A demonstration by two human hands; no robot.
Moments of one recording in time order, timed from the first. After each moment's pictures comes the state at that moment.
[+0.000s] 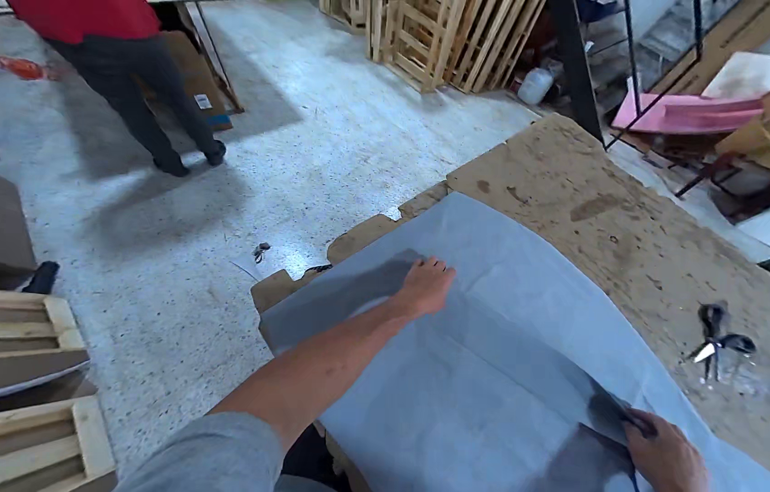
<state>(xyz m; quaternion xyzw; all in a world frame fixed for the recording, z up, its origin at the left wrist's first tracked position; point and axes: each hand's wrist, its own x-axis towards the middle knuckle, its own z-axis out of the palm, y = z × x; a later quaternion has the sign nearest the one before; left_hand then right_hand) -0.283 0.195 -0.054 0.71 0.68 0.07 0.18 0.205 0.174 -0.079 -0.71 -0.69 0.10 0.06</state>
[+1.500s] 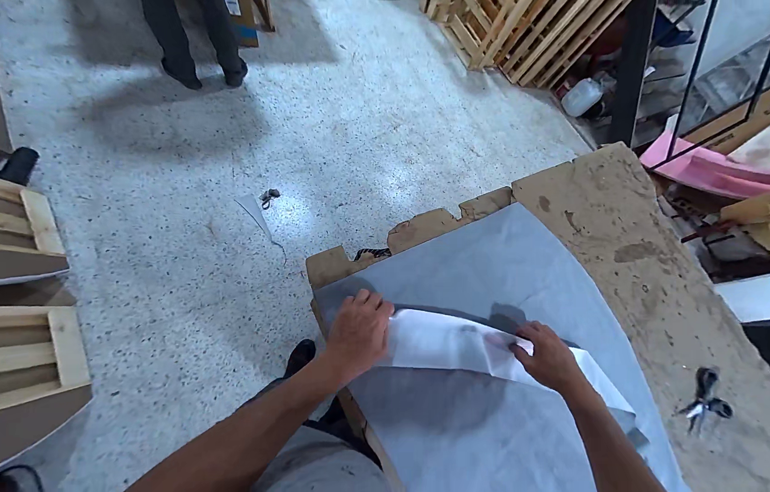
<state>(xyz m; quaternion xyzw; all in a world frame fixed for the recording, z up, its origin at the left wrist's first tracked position) -0.385 -0.014 -0.085 0.55 0.79 0.23 0.16 -0.063 0.248 -0.060 -0.35 -0.92 0.15 -0.09</state>
